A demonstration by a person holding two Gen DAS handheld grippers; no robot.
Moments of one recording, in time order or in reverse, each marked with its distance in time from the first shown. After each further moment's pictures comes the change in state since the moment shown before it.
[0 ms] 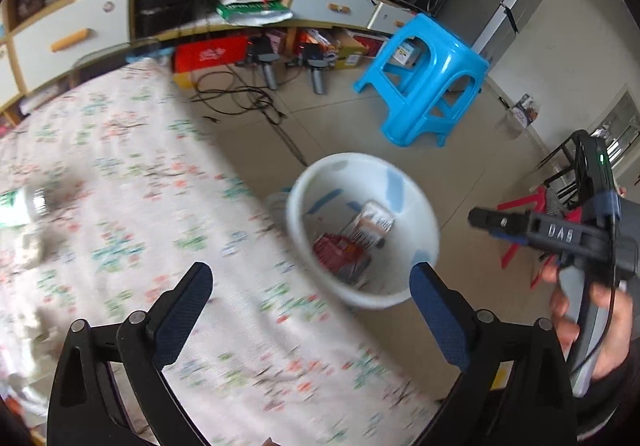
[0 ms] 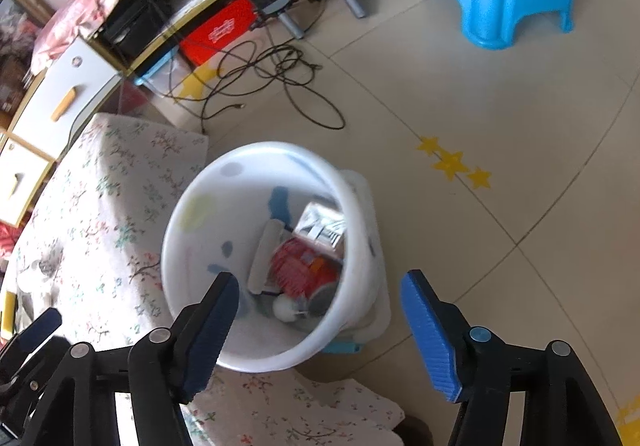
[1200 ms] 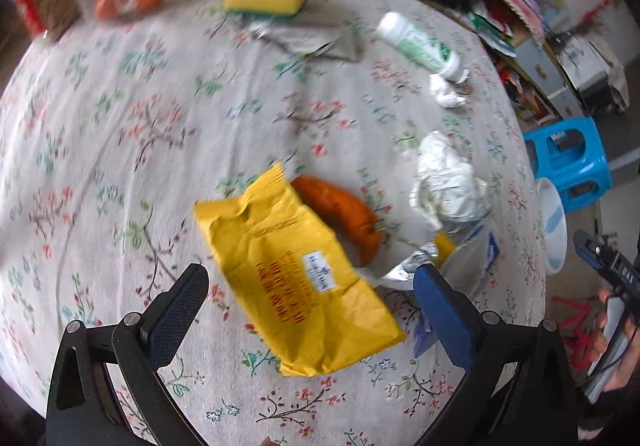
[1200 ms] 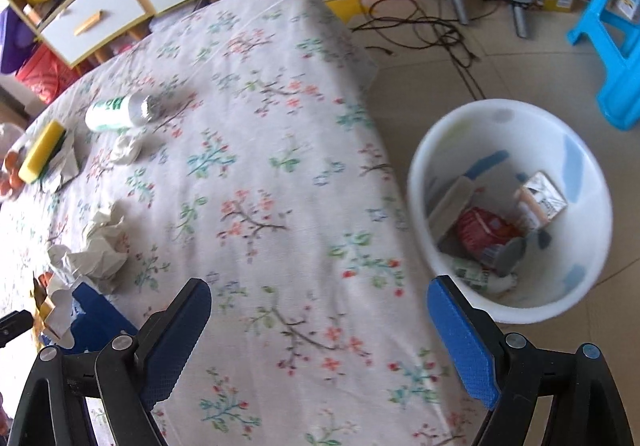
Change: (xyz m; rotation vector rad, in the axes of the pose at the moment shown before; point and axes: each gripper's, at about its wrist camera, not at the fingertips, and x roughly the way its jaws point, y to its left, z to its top) left arm -0.137 0.264 -0.185 -0.629 0.109 0.286; right arm 0.039 0.202 -0.087 -0.428 0.104 0.046
